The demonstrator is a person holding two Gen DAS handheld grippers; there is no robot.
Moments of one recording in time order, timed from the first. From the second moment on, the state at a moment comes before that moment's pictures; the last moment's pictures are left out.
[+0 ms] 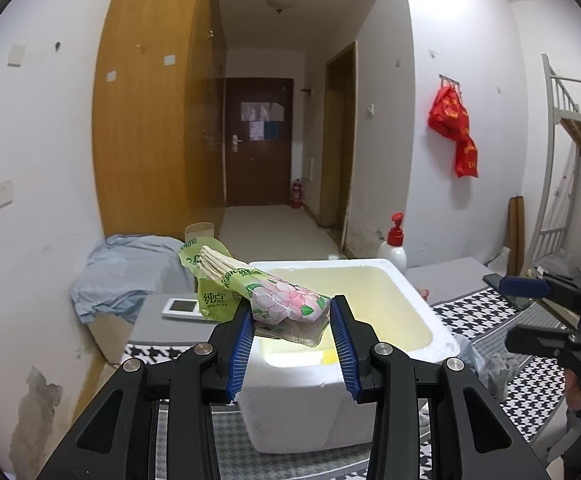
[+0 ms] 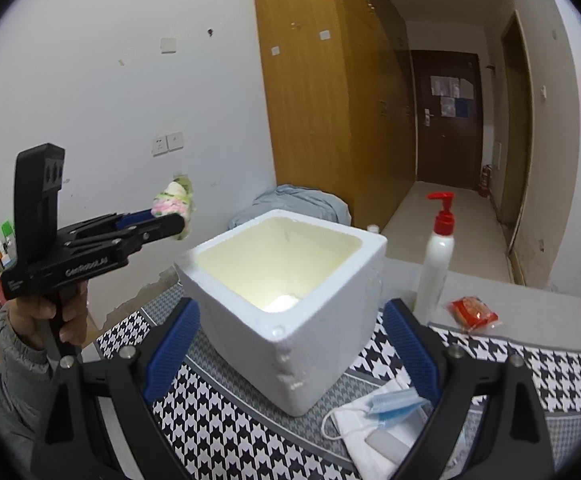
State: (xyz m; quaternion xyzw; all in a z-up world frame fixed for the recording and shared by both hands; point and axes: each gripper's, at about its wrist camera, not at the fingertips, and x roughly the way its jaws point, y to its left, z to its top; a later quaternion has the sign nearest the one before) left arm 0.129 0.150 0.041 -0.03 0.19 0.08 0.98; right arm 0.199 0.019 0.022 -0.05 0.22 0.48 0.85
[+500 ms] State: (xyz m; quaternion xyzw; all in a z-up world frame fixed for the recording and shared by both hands) left arm 0.164 0.144 0.042 -0.04 0.21 0.05 0.98; right arm 0.200 -0.015 0.000 -0.03 0.24 0.45 0.86
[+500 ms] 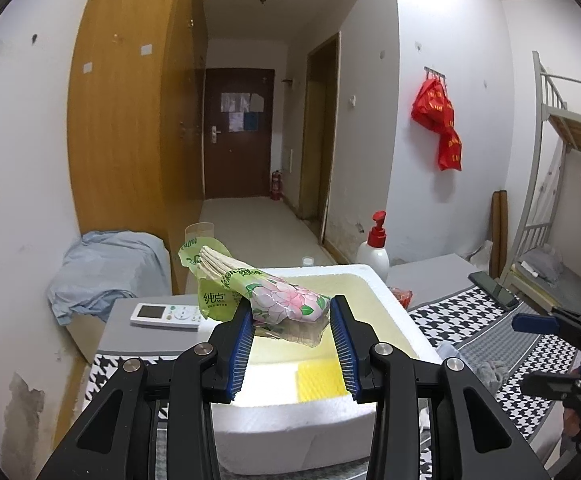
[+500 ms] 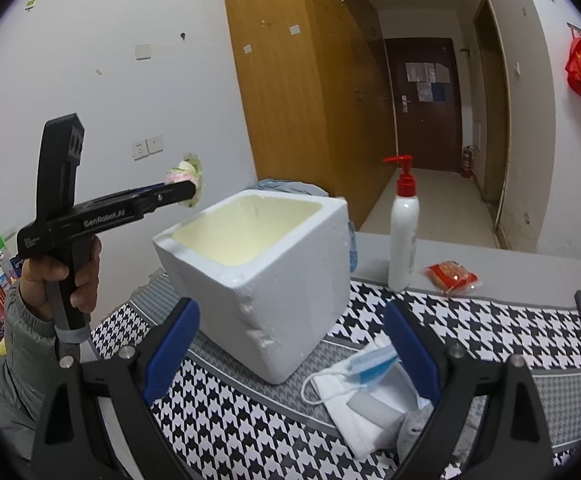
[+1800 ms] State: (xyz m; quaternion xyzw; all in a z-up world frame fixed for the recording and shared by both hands) left arm 0.117 0.106 0.057 -0.01 0.15 0.09 0.98; right arm 0.200 -0.051 -0.004 -0.01 0.23 0.40 0.89
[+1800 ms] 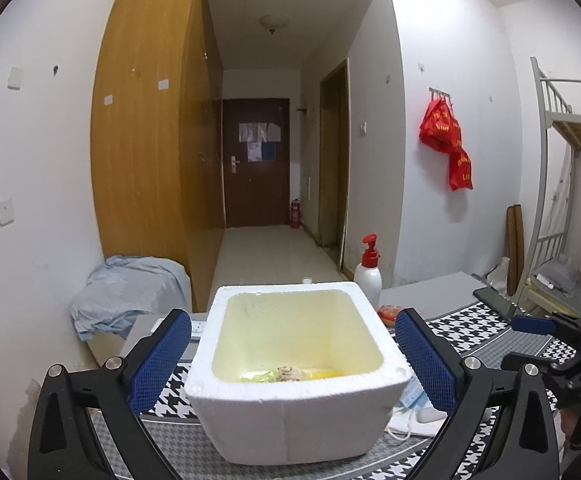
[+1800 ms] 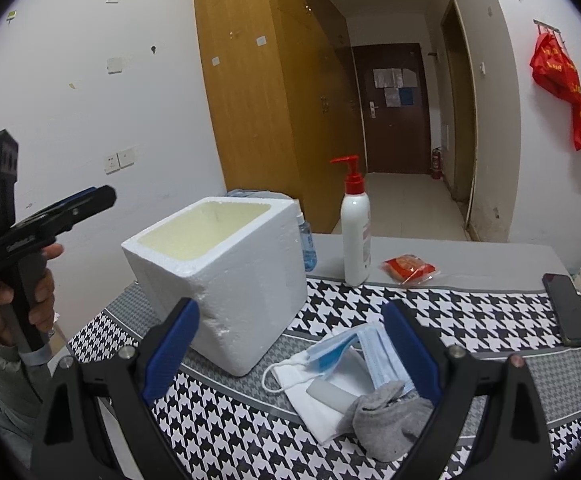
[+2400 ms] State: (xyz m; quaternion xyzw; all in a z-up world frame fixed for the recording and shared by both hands) left arm 0.086 0.087 0.061 0.00 0.13 0.12 0.98; right arm 0.174 -0.065 0.006 -0.01 0.21 0.40 0.89
